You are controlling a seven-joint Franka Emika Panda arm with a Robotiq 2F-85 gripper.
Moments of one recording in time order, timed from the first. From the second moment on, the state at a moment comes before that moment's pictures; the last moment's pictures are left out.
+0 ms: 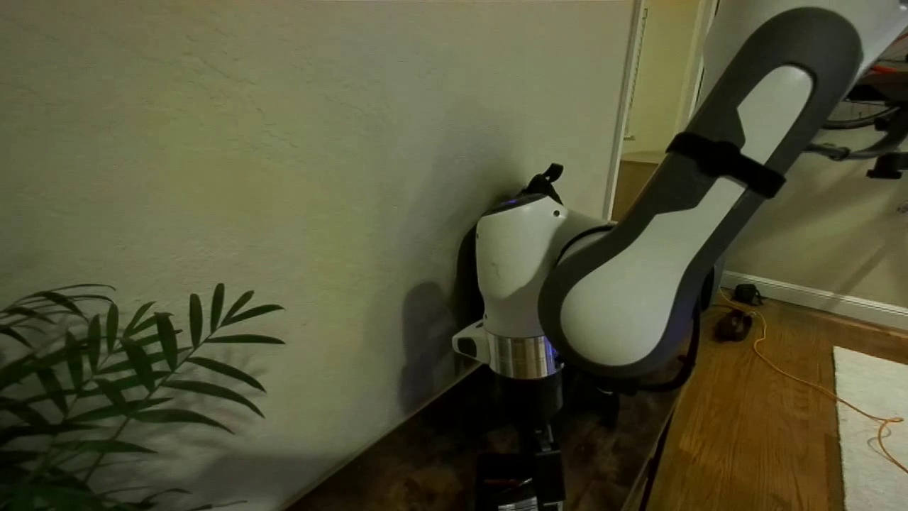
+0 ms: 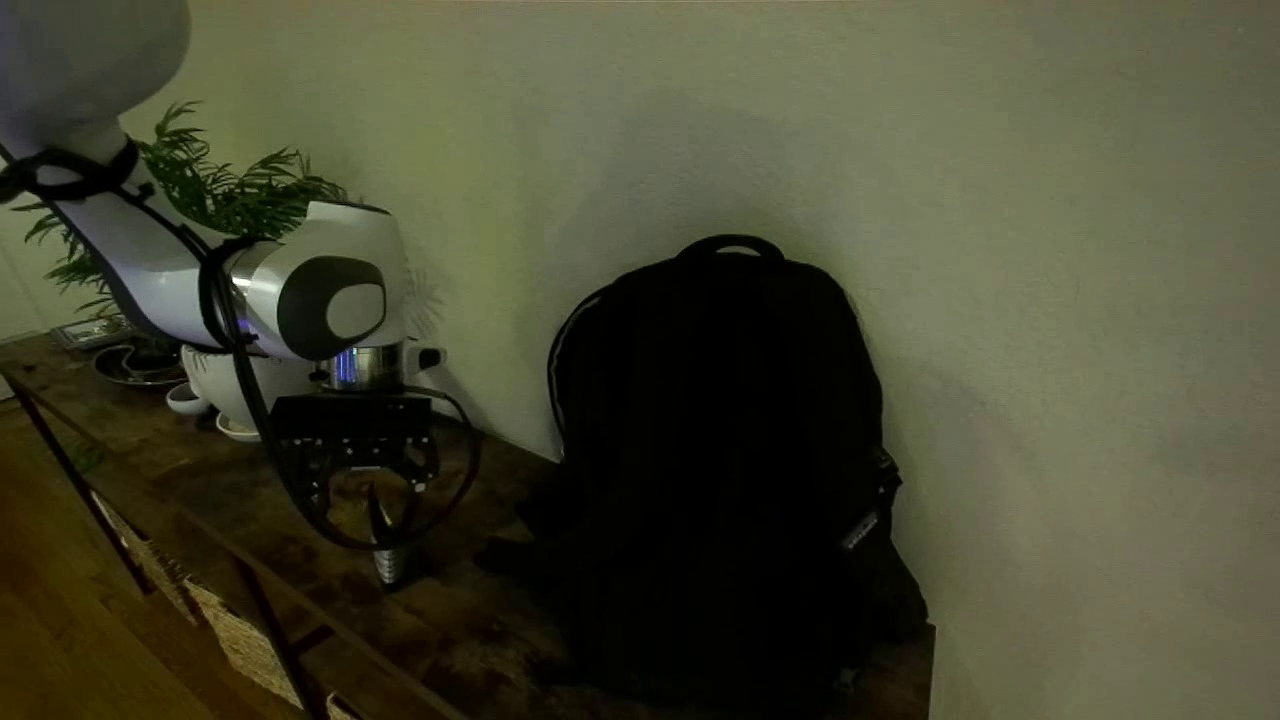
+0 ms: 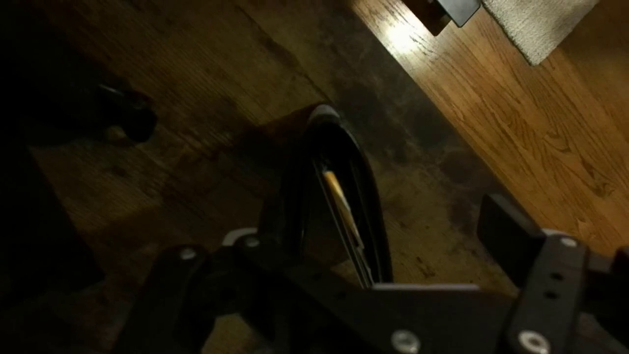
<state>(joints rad) 0.04 0.73 0.18 -1.96 -0.15 2.54 -0.42</state>
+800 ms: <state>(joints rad) 0.04 0.78 0.18 -1.90 -0.15 2.54 -0.42</state>
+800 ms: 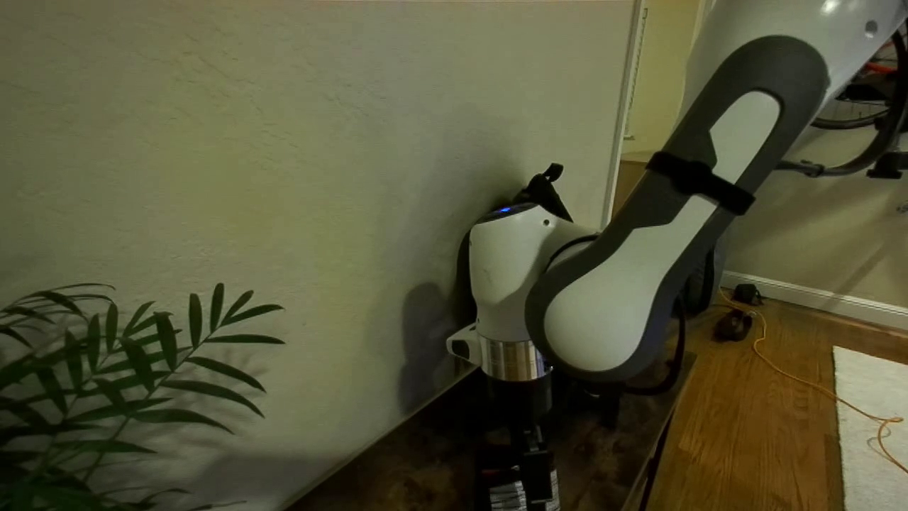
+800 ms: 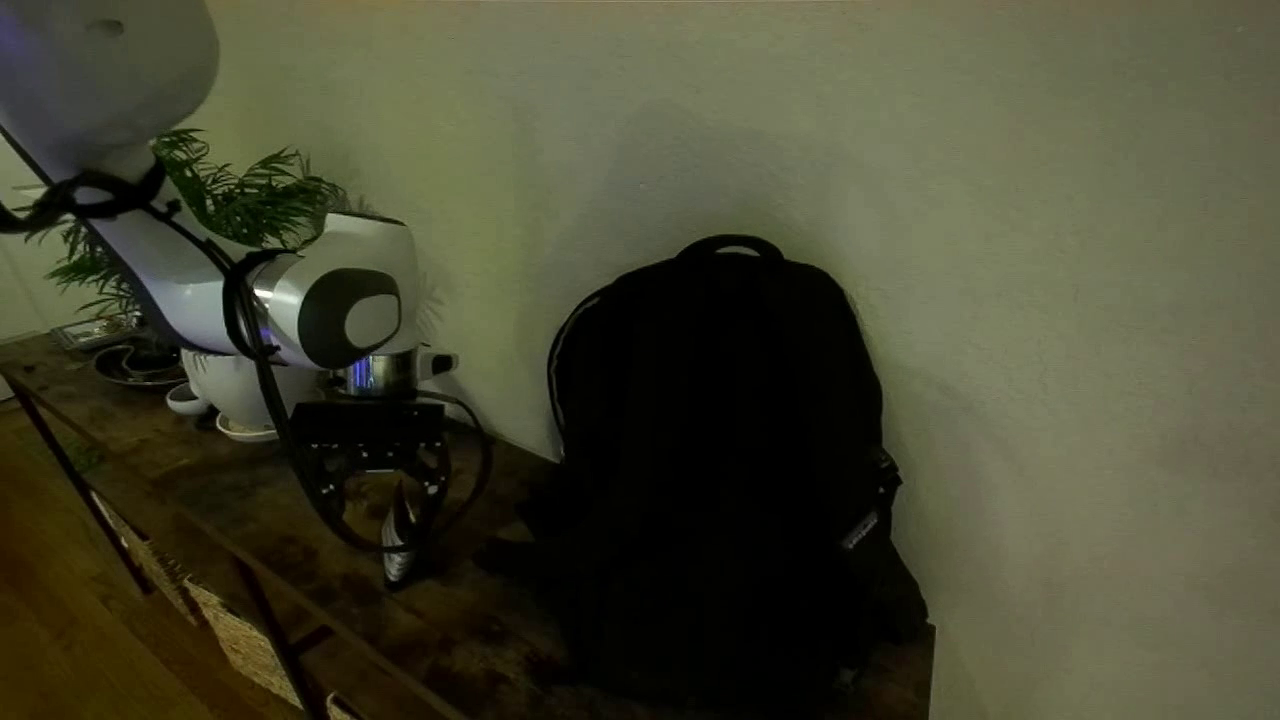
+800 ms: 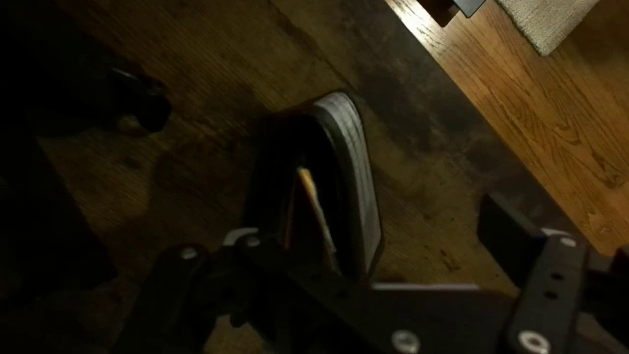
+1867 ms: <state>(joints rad) 0.03 0.78 0.23 -1.91 -0.10 2.55 -0.41</state>
